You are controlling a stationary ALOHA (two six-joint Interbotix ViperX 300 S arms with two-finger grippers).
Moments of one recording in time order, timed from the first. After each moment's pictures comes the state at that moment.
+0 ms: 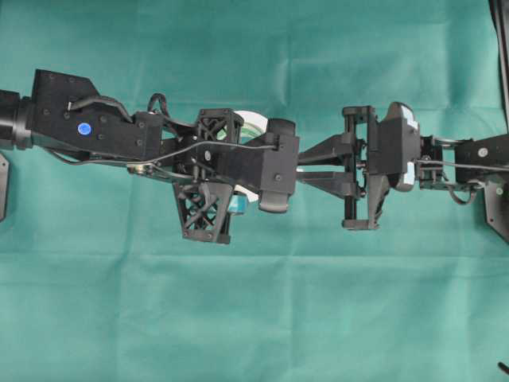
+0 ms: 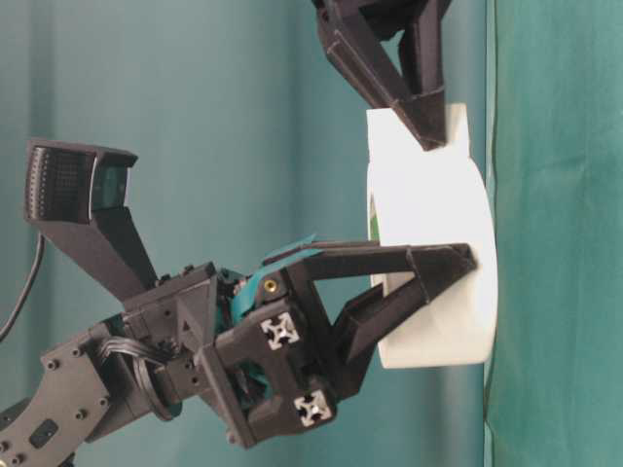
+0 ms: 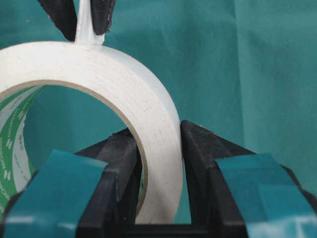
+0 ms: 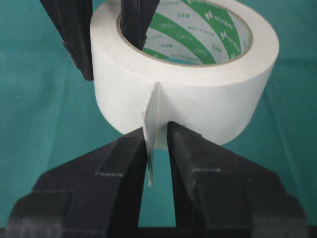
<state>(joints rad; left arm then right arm) -0.04 0.06 0.22 -0.01 0.71 0.09 0.01 -0.16 0.99 0.11 -0.57 0.05</state>
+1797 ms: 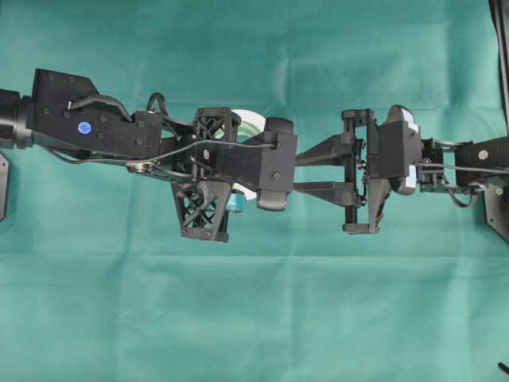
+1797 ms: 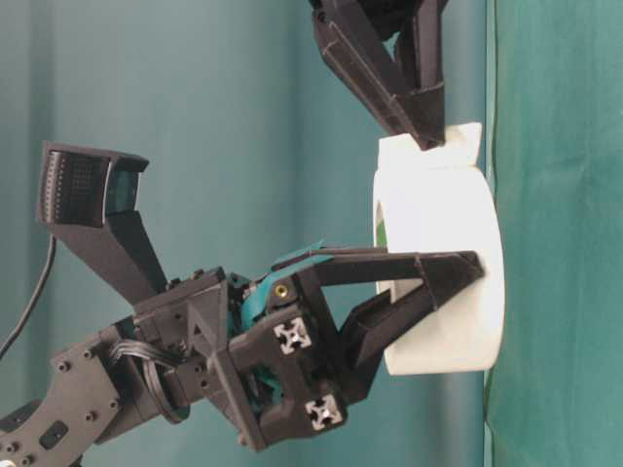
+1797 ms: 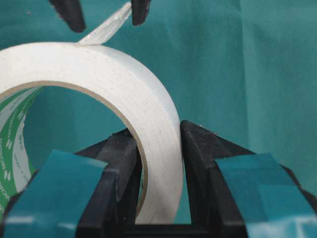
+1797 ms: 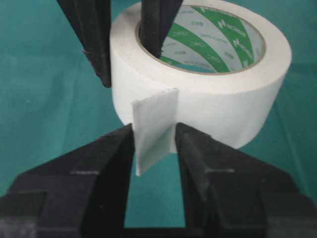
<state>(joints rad) -0.03 0.06 0.23 -0.01 0.71 0.08 0.02 -0.17 0.99 0.13 -0.58 0.05</state>
